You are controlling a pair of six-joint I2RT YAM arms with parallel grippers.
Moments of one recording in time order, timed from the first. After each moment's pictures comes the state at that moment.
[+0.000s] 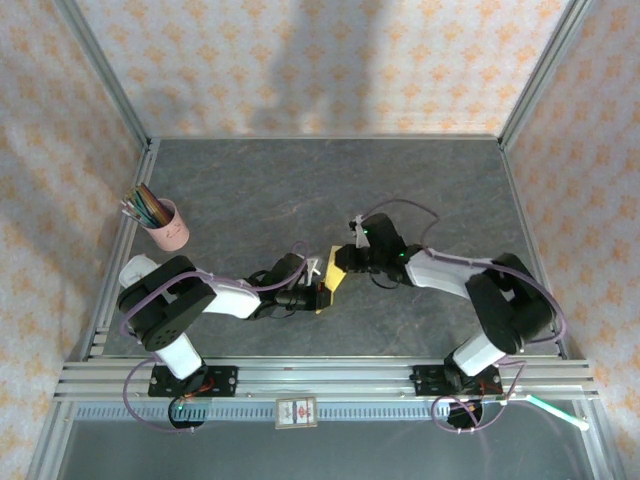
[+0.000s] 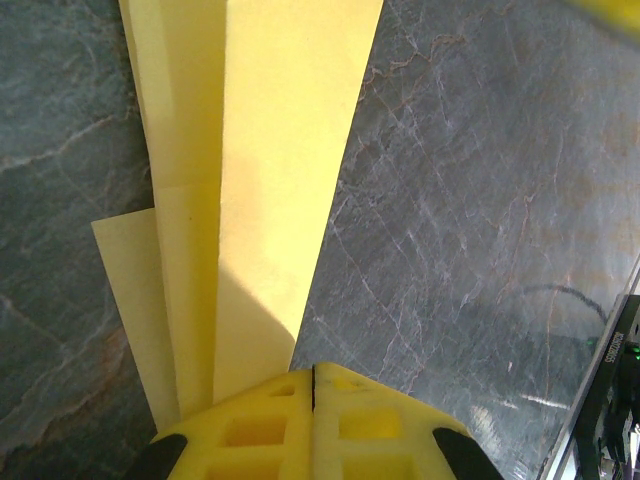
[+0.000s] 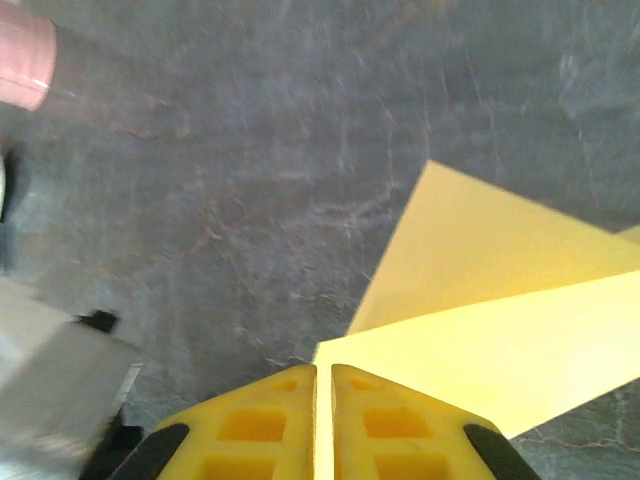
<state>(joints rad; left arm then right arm) -0.77 1.66 0.53 0.38 0.35 -0.80 0.60 1.58 0.74 0.04 -0.37 0.60</state>
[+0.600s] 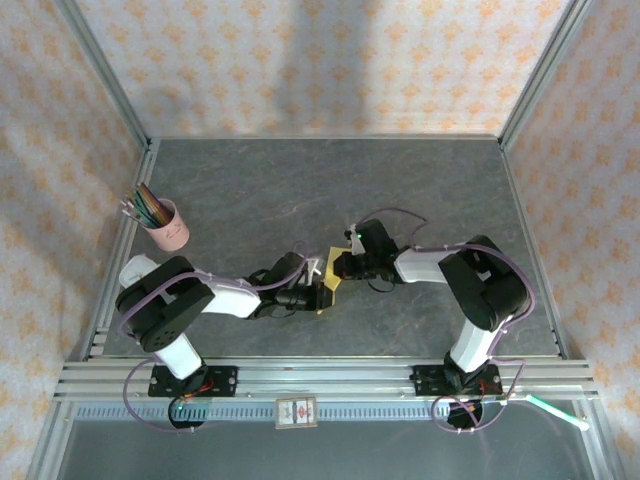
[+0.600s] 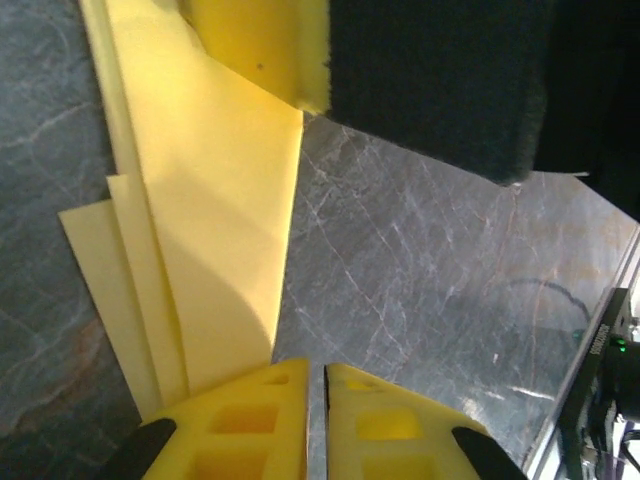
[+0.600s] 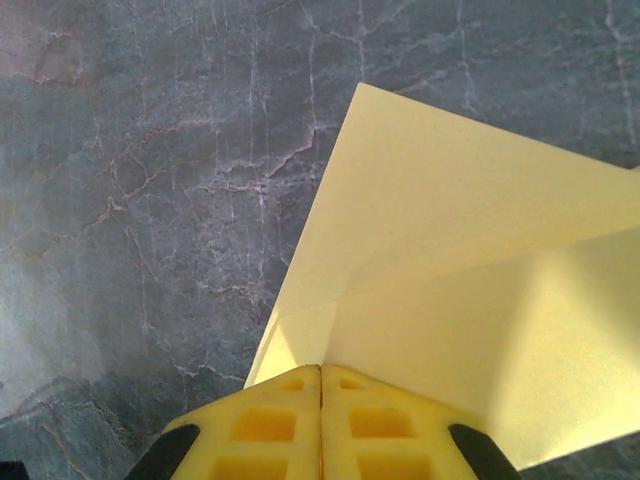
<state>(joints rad) -0.77 1.64 0.54 0.35 0.38 -0.81 0.59 1.74 0.75 0.09 -0.40 0.57</state>
